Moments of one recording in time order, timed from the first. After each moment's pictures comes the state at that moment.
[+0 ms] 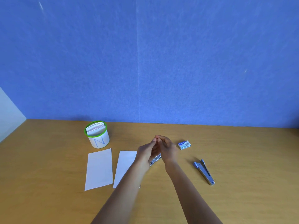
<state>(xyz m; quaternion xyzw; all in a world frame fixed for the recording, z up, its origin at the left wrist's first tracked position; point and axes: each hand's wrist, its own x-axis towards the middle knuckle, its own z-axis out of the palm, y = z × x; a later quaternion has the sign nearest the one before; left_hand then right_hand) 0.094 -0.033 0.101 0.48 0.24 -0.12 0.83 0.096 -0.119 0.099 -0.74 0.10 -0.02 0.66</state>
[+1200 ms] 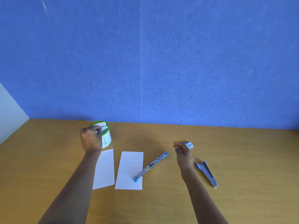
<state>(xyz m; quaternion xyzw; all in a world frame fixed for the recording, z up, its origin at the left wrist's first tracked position) 0.128 0.151 0.095 0.87 0.24 0.32 0.30 0.103 -0.167 0.066 -0.77 0.19 -0.04 0.61</state>
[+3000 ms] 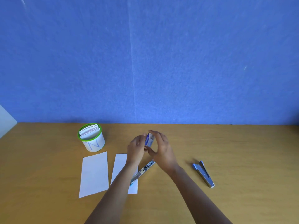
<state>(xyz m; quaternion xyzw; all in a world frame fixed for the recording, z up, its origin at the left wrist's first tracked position) 0.115 -0.014 0.089 0.75 0.14 0.05 0.65 0.109 -0.129 0.094 -0.87 -0.18 -0.13 0.43</state>
